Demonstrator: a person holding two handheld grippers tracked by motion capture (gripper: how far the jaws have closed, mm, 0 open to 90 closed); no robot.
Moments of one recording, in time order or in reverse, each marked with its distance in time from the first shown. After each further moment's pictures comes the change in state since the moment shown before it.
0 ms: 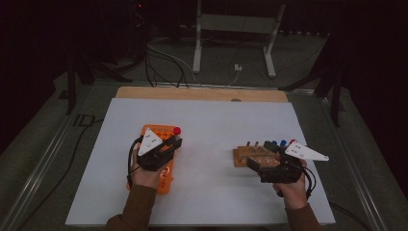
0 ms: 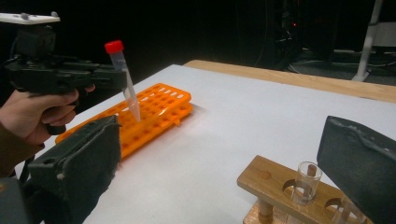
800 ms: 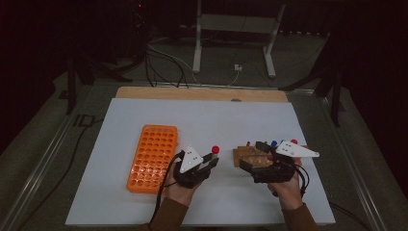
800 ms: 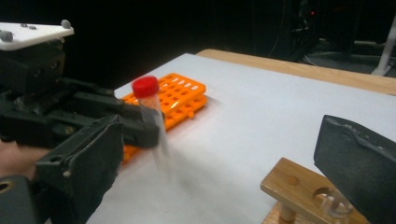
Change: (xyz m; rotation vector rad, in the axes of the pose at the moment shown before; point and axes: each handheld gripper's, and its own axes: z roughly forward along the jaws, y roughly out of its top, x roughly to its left) left arm -0.090 -0.002 0.033 0.036 -0.155 0.043; right arm 0.008 0.003 0.013 0.045 0.044 -0.019
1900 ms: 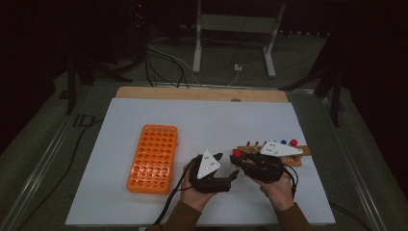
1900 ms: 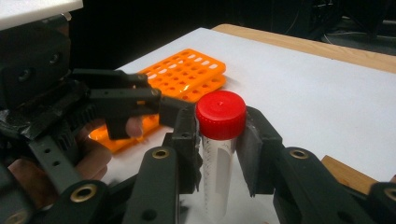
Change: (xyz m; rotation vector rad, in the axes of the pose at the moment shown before) left arm -0.040 0.004 0.030 -0.004 -0.085 0.028; right arm 0.018 0.002 0.025 0.118 0.049 -0.038
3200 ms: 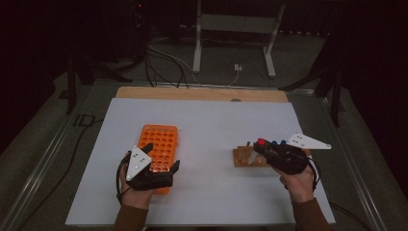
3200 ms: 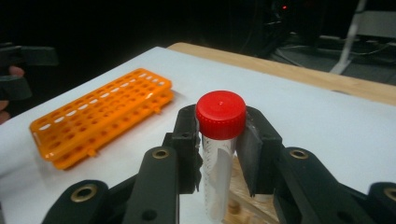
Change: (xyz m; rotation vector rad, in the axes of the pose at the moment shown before) left arm 0.069 -0.017 -0.119 -0.102 0.315 -0.065; right arm -0.037 0.009 -0.040 -0.059 -0.137 0.022
